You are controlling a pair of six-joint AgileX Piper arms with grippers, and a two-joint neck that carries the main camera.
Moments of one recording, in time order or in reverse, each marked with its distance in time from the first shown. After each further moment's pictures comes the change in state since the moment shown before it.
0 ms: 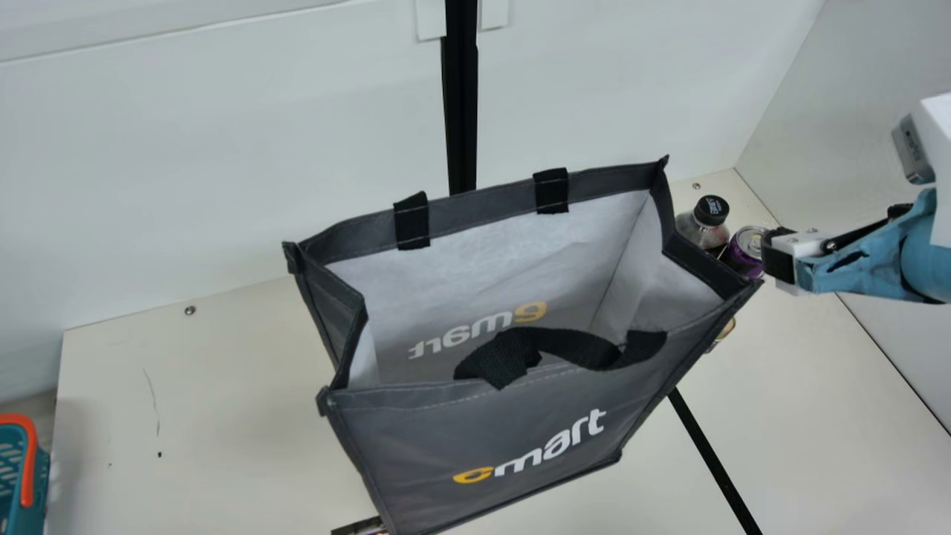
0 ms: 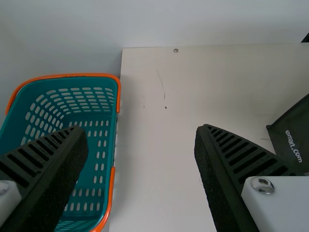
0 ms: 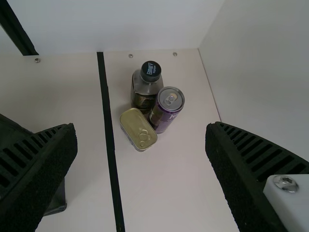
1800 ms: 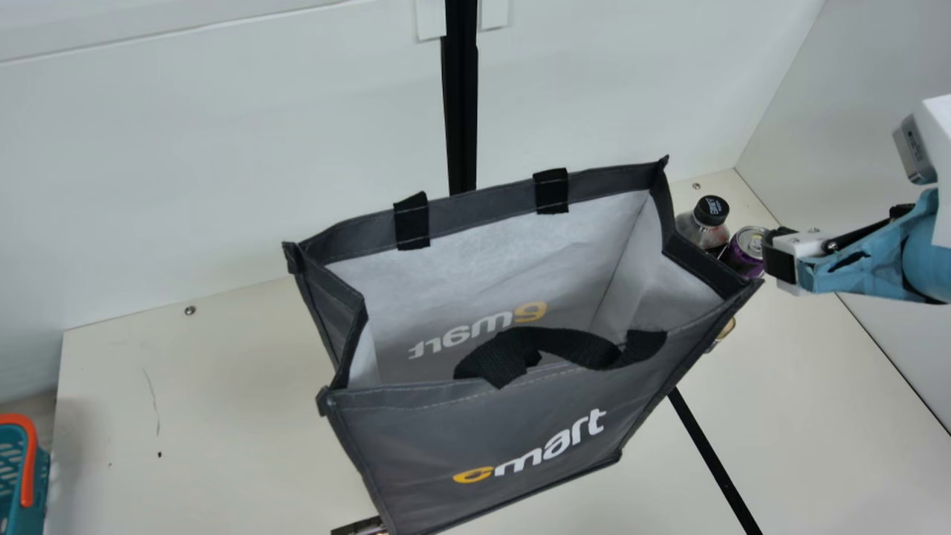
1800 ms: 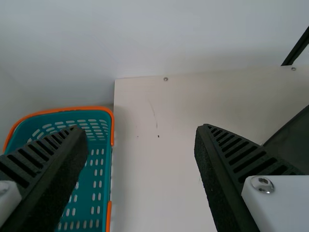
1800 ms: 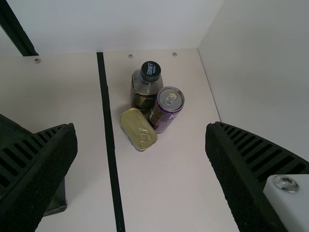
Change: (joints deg) left arm -5.3 7.0 -9.2 2.0 -2.3 -1.4; right arm 0.0 -0.1 0.0 0.0 0.0 0.2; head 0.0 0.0
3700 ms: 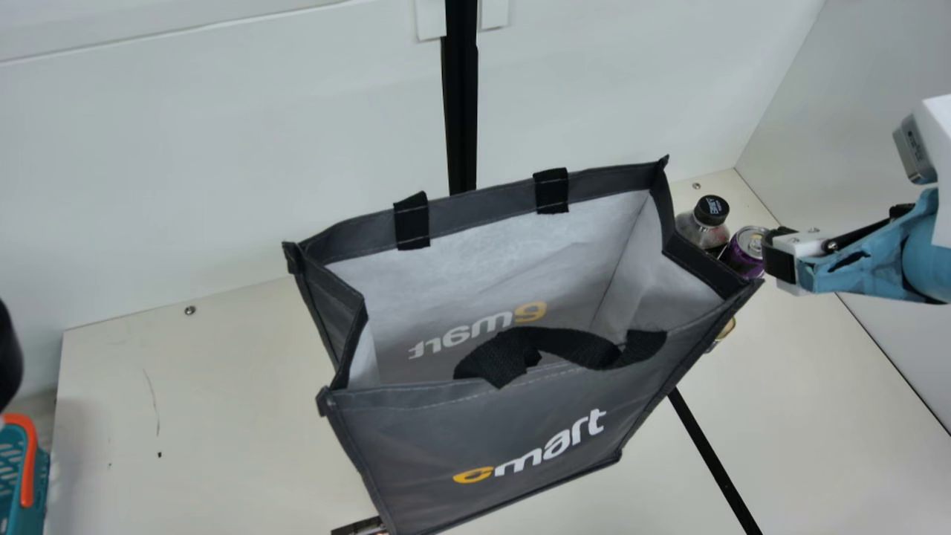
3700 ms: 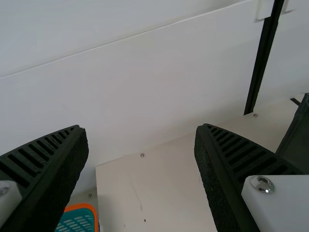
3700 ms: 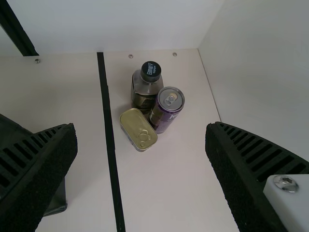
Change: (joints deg) left arm -28.7 18.2 -23.5 21.2 -4.5 -9.2; right arm 0.0 0.0 0.0 0.0 0.0 0.0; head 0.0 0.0
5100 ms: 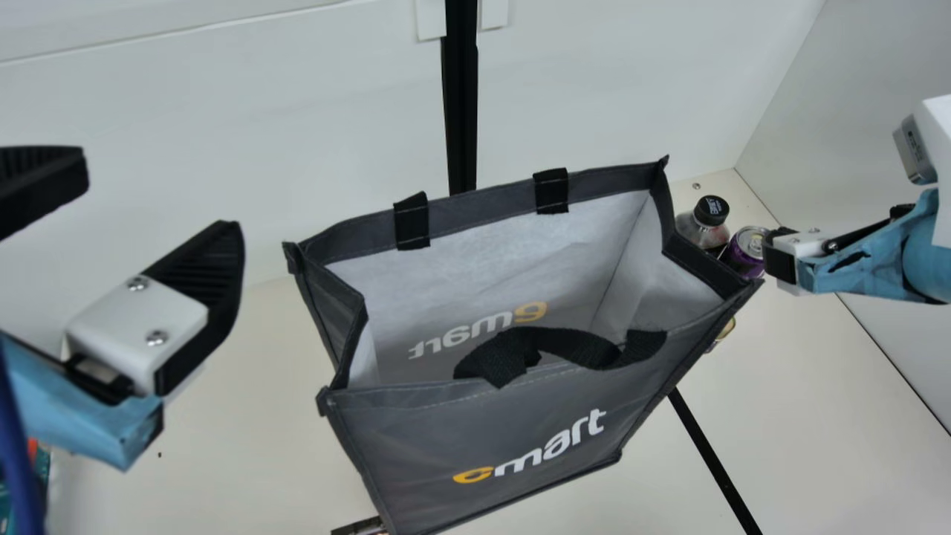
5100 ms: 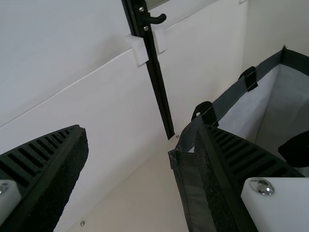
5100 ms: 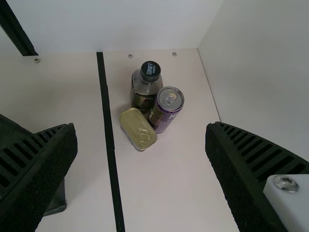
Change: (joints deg) left arm -4.1 14.6 -18.9 -23.6 -0.8 22.8; right arm 0.0 0.0 0.0 -0.1 0.0 0.0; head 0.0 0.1
